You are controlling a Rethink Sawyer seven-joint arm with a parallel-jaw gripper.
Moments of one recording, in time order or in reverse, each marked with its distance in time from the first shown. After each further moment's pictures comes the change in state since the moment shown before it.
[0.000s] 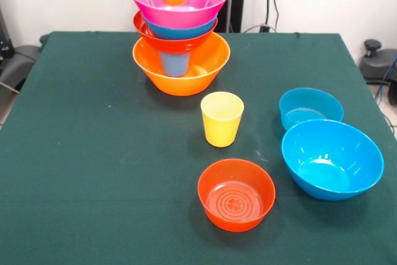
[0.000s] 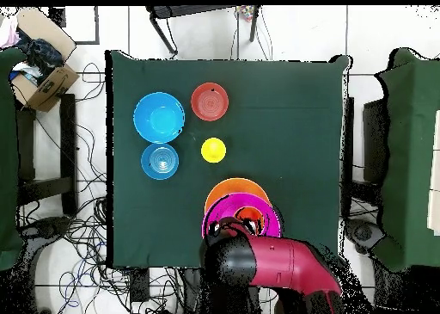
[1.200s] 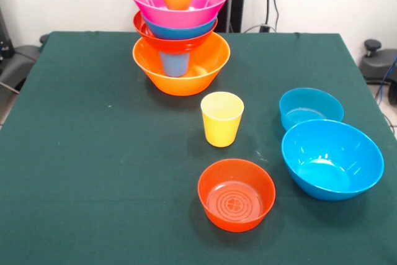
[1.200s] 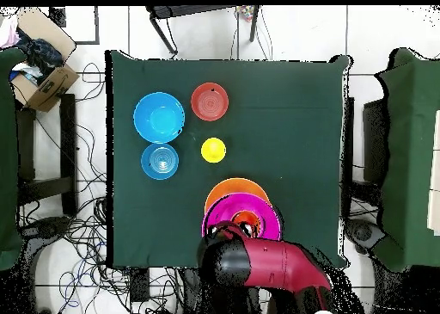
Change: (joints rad) arm 0.050 0.075 -0.062 0.002 0.000 -0.069 0.000
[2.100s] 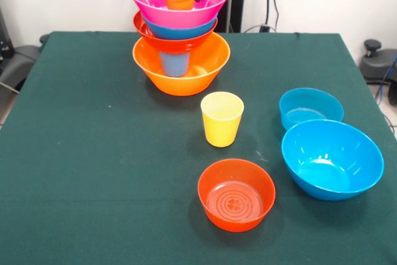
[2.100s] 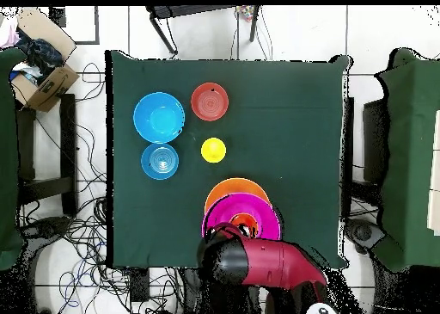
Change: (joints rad) arm 0.012 0.043 -0.013 0.000 0.000 -0.012 0.000
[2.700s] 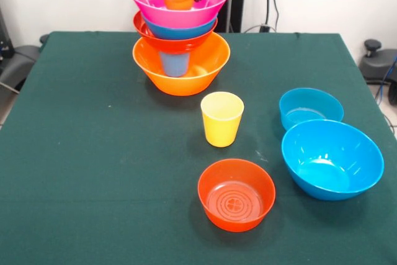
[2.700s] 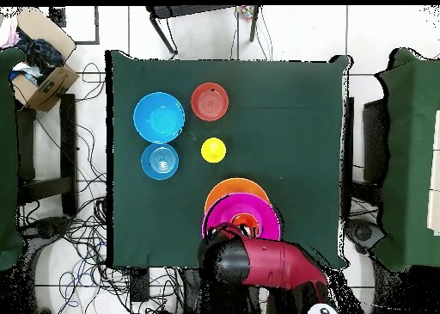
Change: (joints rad) arm -0.005 0.000 0.000 0.000 0.000 0.000 0.000
